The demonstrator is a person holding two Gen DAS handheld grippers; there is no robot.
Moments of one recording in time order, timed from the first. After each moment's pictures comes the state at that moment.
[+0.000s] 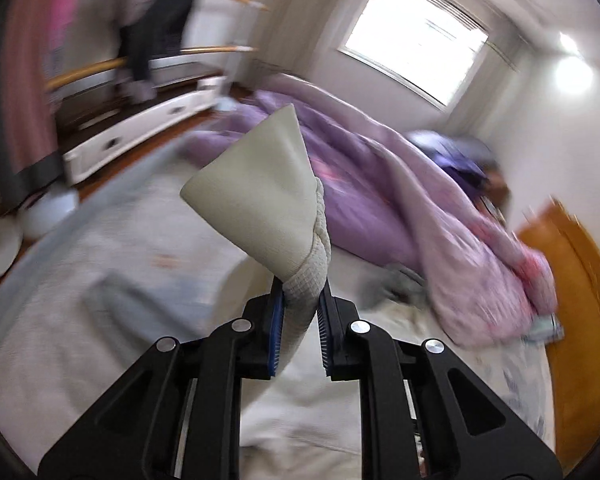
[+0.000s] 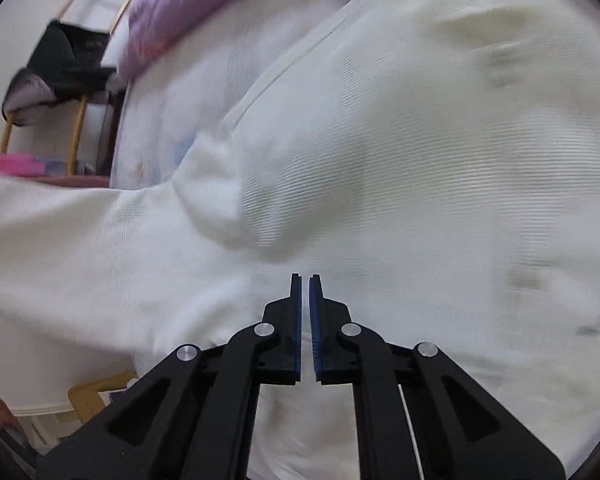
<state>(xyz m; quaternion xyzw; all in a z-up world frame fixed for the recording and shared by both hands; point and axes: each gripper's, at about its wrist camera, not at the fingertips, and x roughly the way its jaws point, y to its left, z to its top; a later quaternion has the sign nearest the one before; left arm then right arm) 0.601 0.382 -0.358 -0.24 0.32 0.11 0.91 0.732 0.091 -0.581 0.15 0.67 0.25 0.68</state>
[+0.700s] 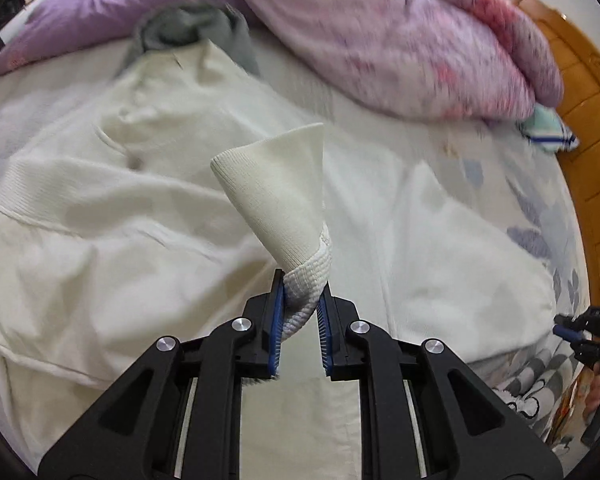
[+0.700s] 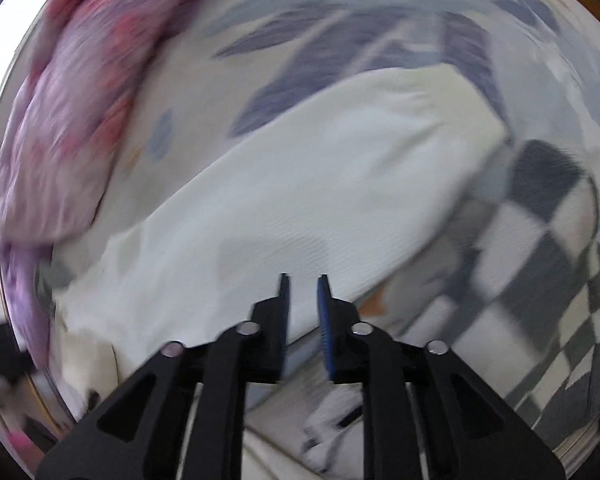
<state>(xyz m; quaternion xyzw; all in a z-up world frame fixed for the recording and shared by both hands) 0.741 -0.033 -0.606 -0.12 0.57 -0.03 0.81 0.726 -0.489 -0.575 0.35 0.60 -0.17 0.70</state>
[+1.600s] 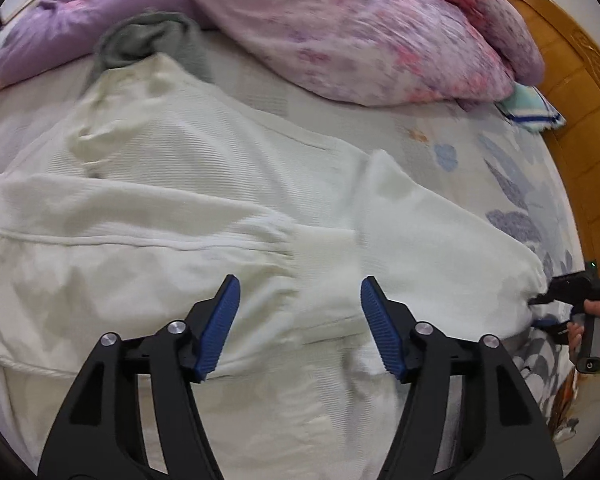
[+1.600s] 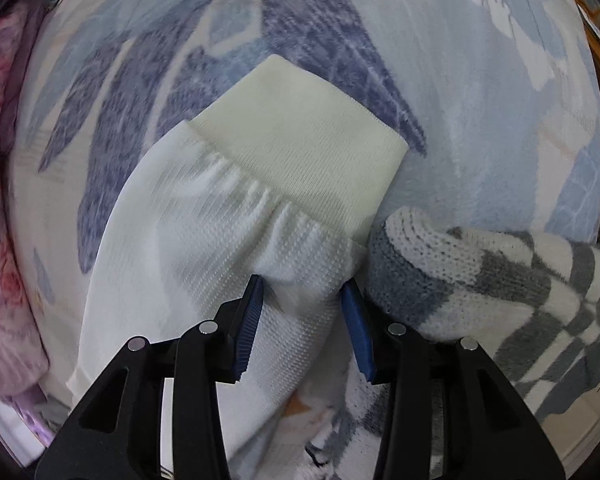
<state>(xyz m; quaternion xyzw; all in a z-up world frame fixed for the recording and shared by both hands) 0.743 -0.057 -0.589 -0.10 0.56 -0.04 0.82 0.746 -0.556 -0.635 0.41 0.62 -0.33 0.58</state>
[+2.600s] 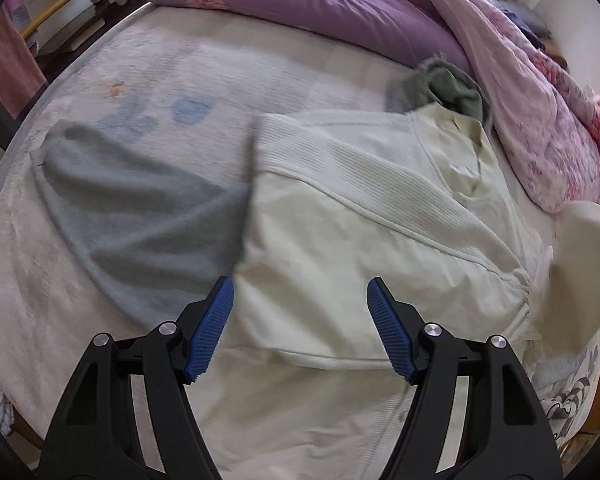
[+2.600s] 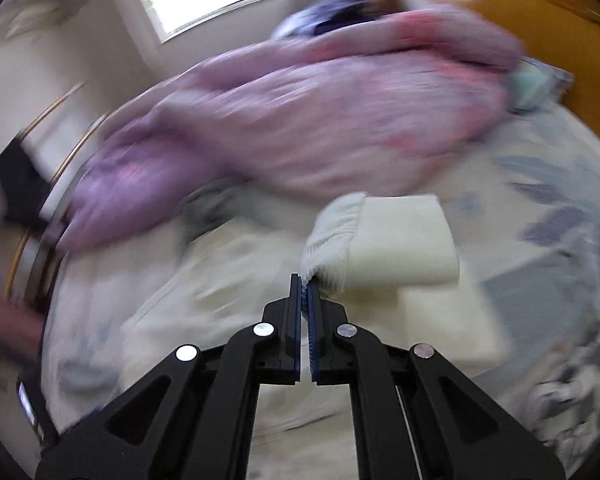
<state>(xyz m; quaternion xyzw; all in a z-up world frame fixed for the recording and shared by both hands) 0.635 0.276 -0.559 -0.19 0.55 0.15 0.80 0.723 -0.027 -0.442 0.11 0.45 0.11 0.88</state>
